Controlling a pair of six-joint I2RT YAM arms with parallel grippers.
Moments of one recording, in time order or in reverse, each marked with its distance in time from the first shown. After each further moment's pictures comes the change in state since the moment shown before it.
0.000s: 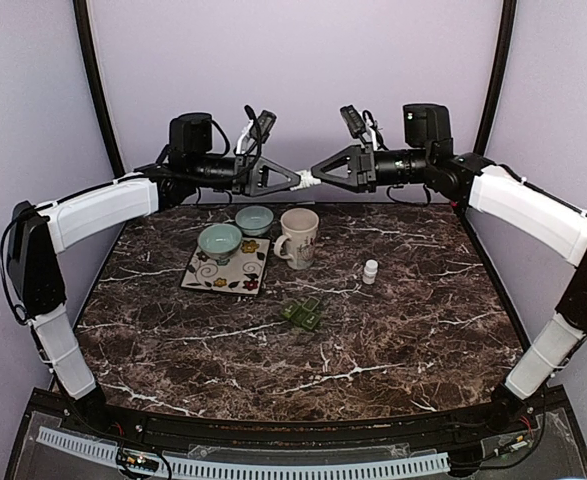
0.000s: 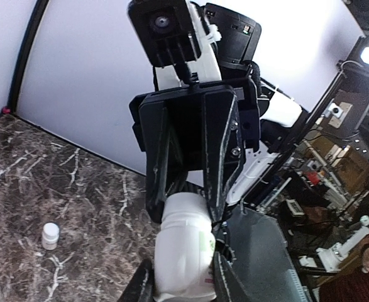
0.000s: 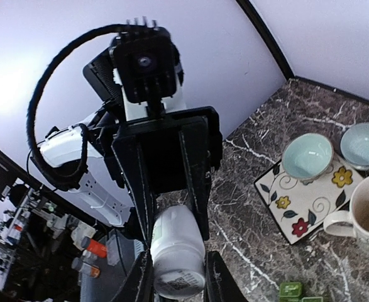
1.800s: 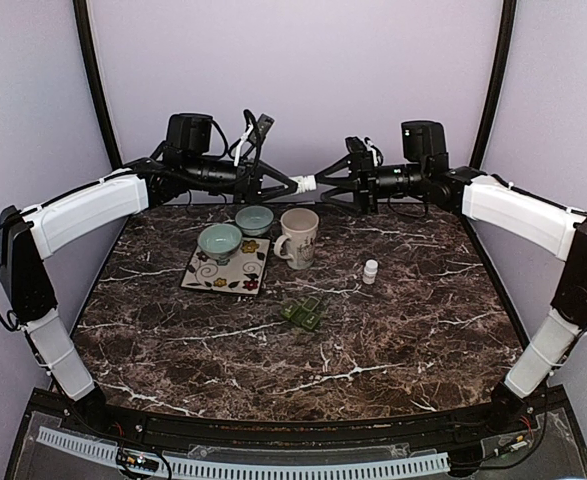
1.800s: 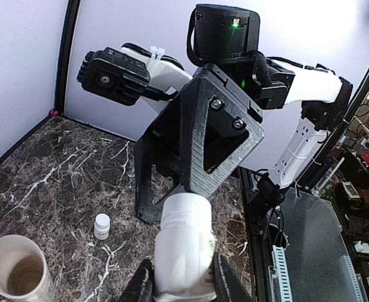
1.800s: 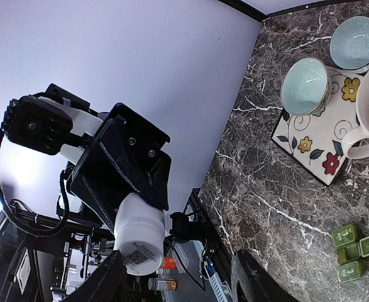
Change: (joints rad) left arm -0.019 -0.059 -0.002 -0.204 -0.181 0.290; right arm -0.045 0.022 -0.102 0.083 -0.041 0.404
